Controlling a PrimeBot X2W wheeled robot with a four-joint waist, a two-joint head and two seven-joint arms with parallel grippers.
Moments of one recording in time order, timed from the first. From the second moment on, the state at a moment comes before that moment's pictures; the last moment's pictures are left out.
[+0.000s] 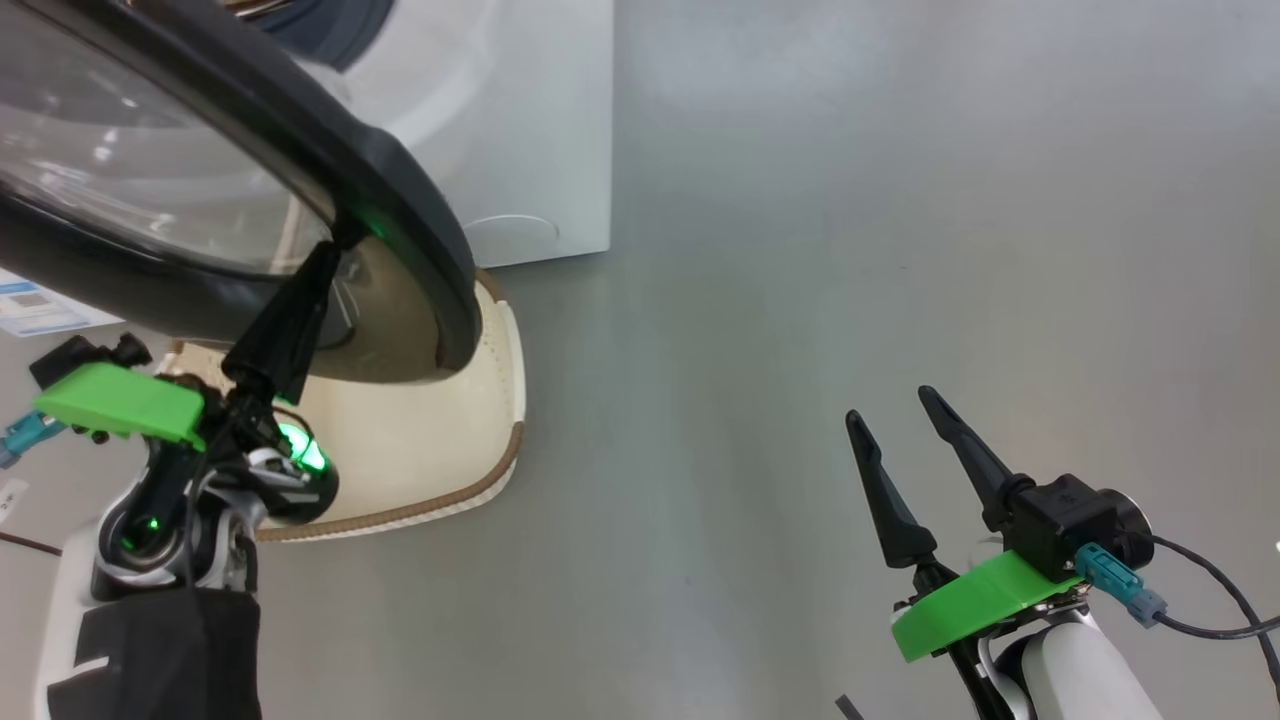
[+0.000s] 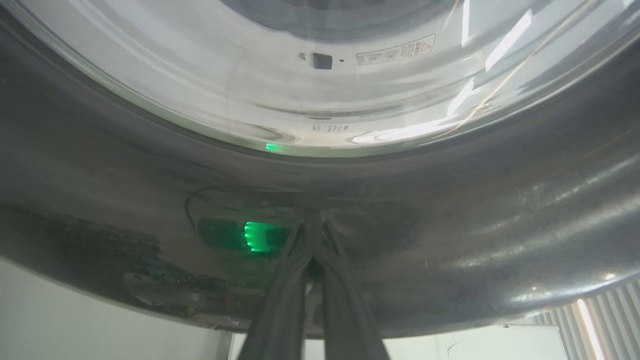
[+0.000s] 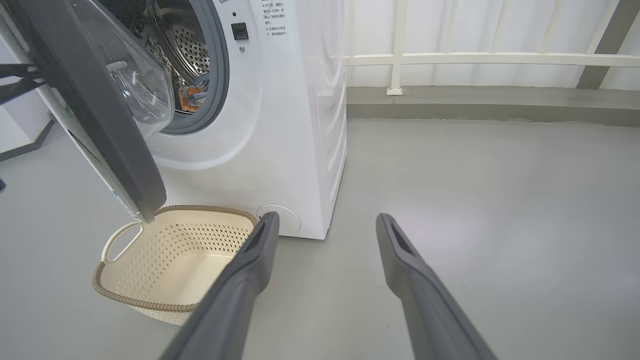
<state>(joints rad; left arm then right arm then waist) -0.54 0.03 0.10 0.35 -1.67 -0.12 0.48 -0.21 -0.06 0.12 0.19 0.12 0.13 -0.25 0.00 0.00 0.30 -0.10</state>
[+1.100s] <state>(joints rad) -0.23 0.09 0.08 -0.02 -1.47 -0.12 0.36 -0.15 -0.05 0.05 0.11 0.16 0.13 -0.25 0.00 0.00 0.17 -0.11</state>
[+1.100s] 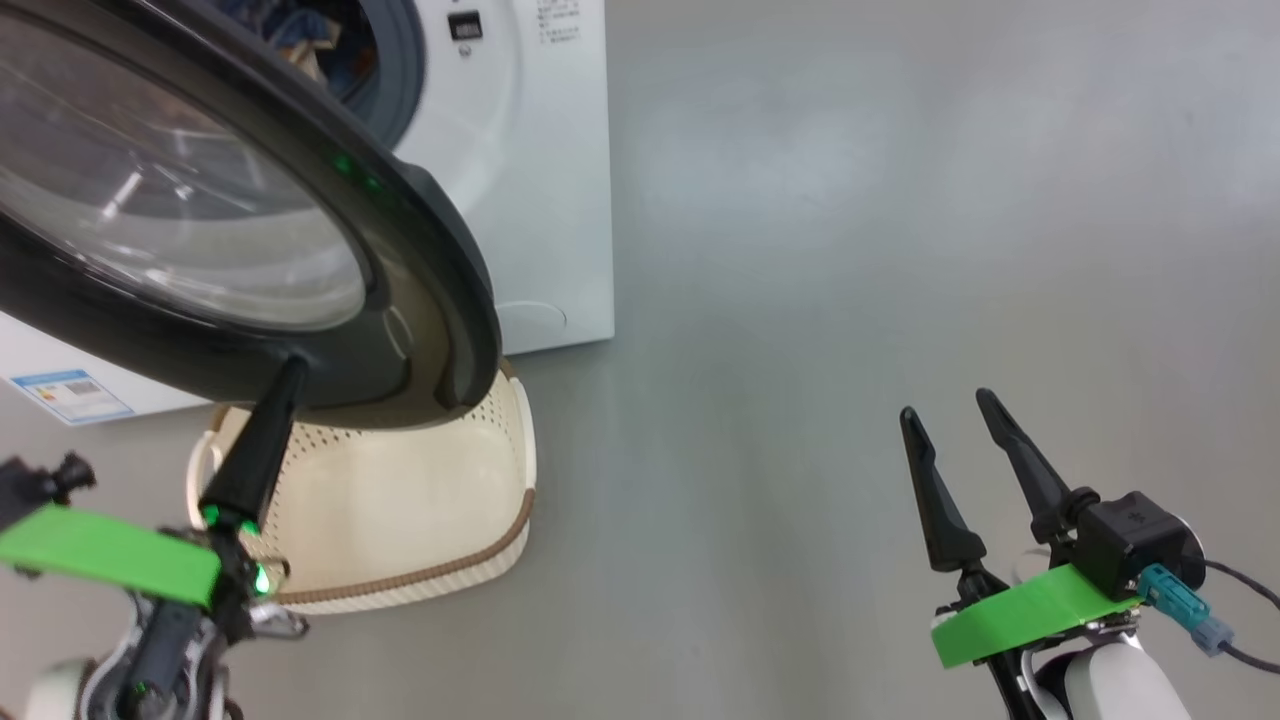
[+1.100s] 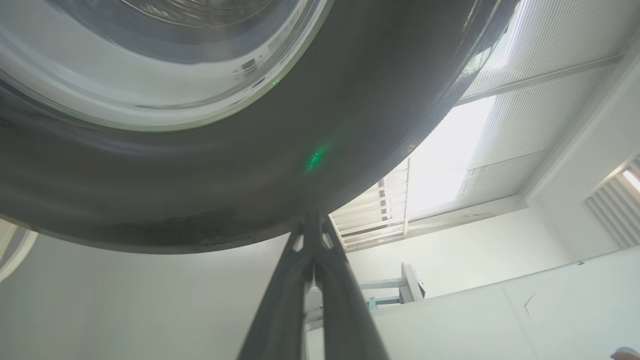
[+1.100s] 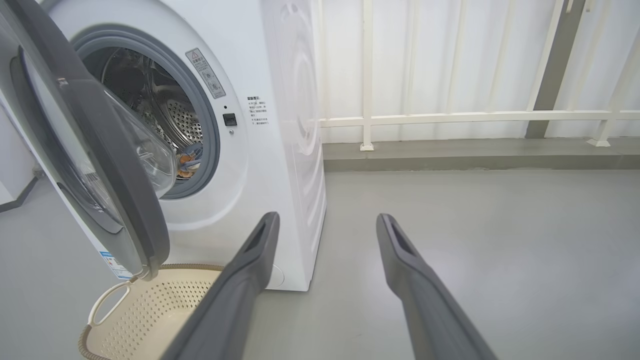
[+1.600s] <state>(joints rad) -0.03 0.32 -0.28 -0.03 -1.16 -0.12 -0.23 -0.07 -0.05 0.07 0.11 0.15 0.13 -0.25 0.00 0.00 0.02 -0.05</state>
